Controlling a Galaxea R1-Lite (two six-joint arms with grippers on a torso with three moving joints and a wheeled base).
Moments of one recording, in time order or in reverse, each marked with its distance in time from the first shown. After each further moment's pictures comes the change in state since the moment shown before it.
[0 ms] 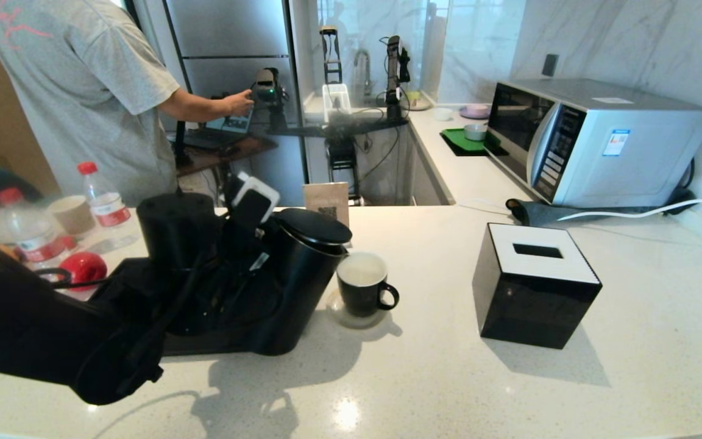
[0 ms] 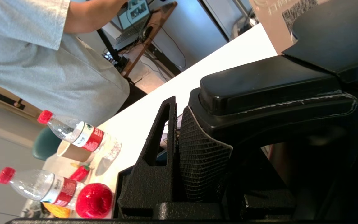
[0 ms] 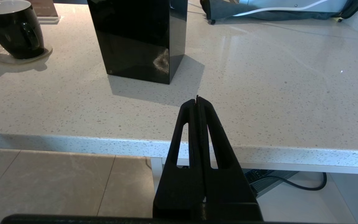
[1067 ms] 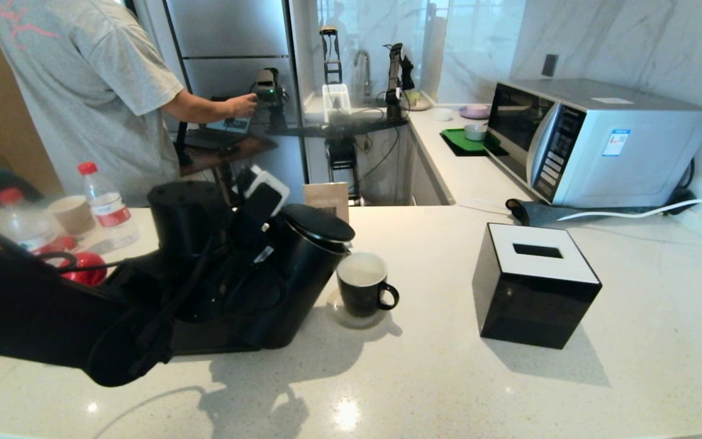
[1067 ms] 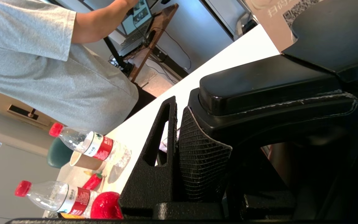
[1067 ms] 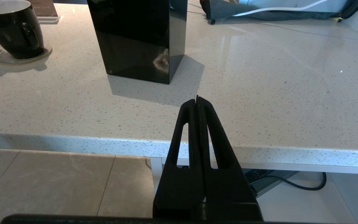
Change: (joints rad) left arm -0.005 0.013 -0.071 0.063 -0.001 0.065; right arm 0.000 0.000 0.000 0.000 0.000 0.000
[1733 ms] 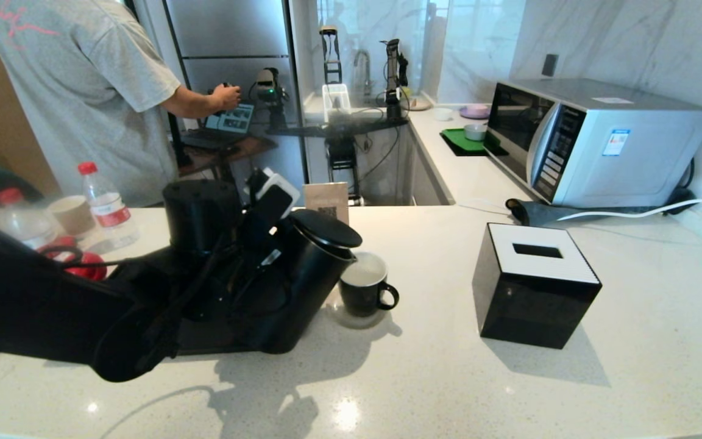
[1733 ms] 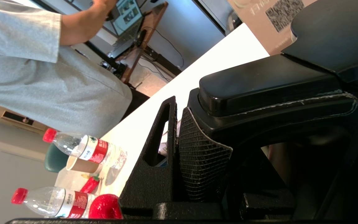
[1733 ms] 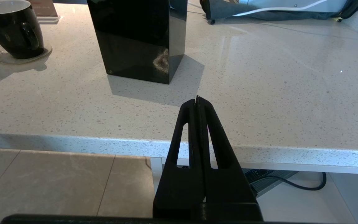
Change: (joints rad) left arm -0.025 0.000 -0.035 0.085 -0.001 0.001; right arm 0.000 0.000 0.000 0.000 0.000 0.000
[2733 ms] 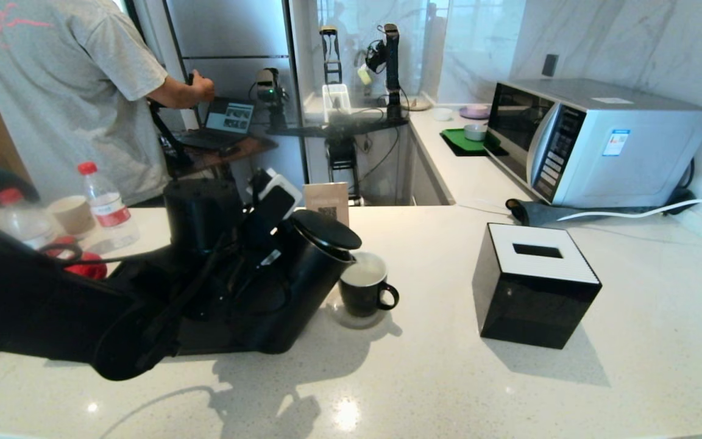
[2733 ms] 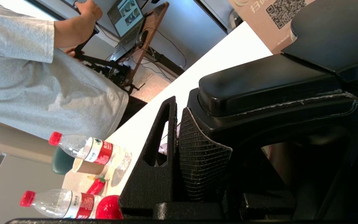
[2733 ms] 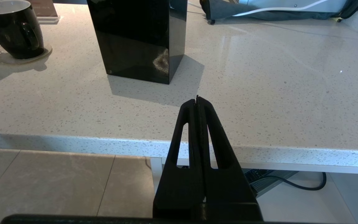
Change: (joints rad) left arm -0.001 0.000 -0.006 0.009 0.001 0.031; right arm 0.000 0.000 0.000 0.000 0.000 0.000
